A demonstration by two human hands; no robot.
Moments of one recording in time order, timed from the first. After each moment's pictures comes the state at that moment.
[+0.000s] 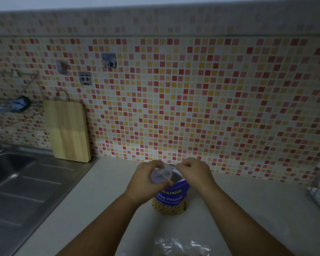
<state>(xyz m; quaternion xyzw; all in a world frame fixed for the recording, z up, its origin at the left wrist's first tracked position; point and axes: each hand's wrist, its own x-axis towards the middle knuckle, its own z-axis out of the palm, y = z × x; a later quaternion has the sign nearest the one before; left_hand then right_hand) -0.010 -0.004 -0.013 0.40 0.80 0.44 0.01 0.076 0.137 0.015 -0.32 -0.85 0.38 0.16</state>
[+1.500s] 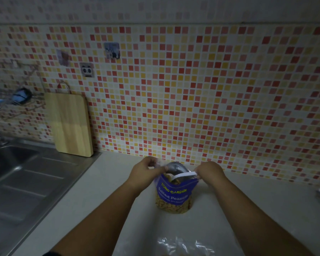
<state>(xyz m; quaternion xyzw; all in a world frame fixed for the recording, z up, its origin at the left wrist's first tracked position) -0.052 0.006 -0.032 0.24 0.78 0.56 0.17 0.037 0.191 -0.005 -0.35 -0.92 0.05 -0.19</state>
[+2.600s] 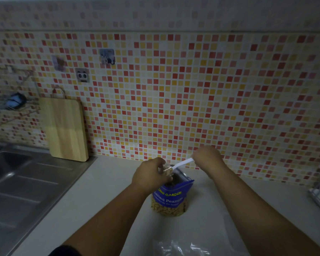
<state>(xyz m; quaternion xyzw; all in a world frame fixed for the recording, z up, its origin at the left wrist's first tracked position) -0.039 0.032 -0.020 0.35 0.88 0.33 0.03 0.059 0.175 0.054 -0.39 -0.90 0.19 0.03</state>
